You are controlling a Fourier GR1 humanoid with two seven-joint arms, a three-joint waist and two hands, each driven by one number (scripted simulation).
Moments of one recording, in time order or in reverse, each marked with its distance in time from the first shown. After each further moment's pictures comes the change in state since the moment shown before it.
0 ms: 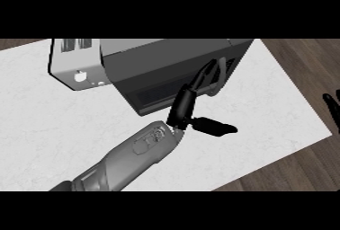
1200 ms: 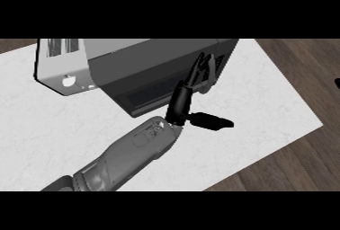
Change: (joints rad) left arm -0.045 0.007 -0.034 0.080 0.141 0.040 -0.159; right arm -0.092 -0.088 -0.017 0.017 -0.131 0.038 0.096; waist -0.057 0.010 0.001
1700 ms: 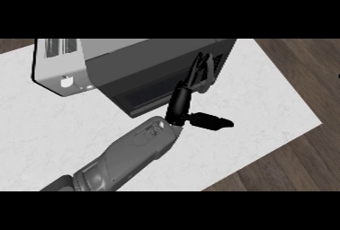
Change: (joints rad) left arm -0.005 0.000 -0.016 0.016 0.048 0.001 -0.056; right arm -0.029 -0.028 -0.004 0.011 -0.037 0.010 0.028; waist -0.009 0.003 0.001
